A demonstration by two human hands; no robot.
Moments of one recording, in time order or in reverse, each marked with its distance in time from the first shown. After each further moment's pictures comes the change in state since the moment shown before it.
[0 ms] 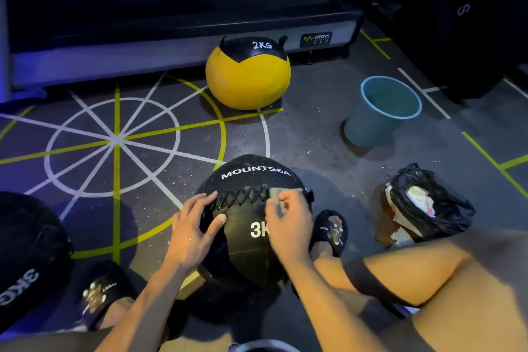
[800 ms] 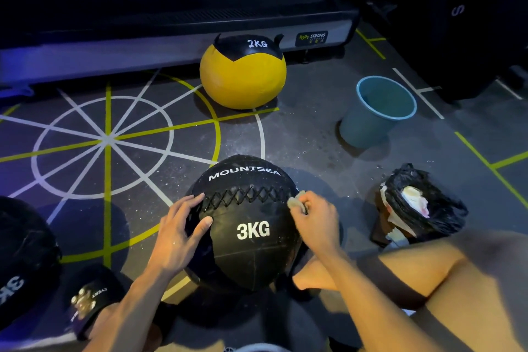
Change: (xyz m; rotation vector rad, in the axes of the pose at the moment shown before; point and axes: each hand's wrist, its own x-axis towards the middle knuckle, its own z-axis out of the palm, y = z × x) left_hand 0.005 -0.011 -0.011 -0.043 0.028 0.062; right_hand 0.039 0.039 -0.047 -0.281 -0.126 0.032
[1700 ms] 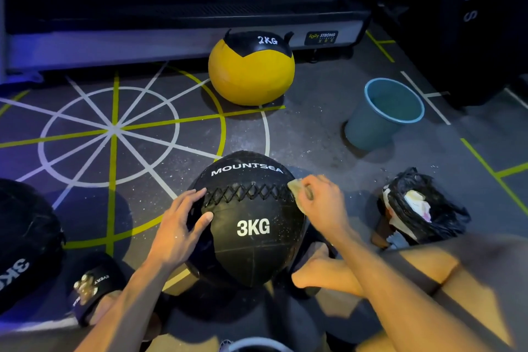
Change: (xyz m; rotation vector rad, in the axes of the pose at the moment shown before) left_hand -0.007 0.002 -0.006 0.007 -0.002 -0.008; right_hand 0.031 -0.009 -0.015 -0.186 -0.068 -0.217
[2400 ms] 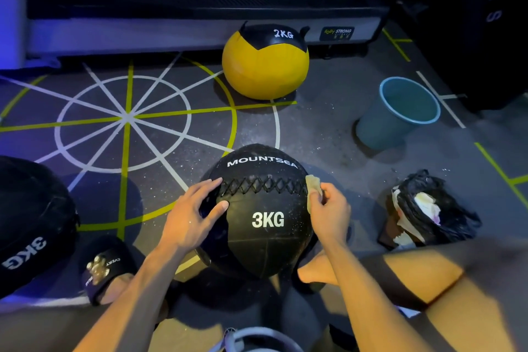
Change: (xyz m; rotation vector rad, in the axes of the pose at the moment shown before) left_hand 0.001 0.010 -0.006 0.042 -0.004 -0.031; right_hand -0.028 -0.016 0.029 0.349 0.175 0.331
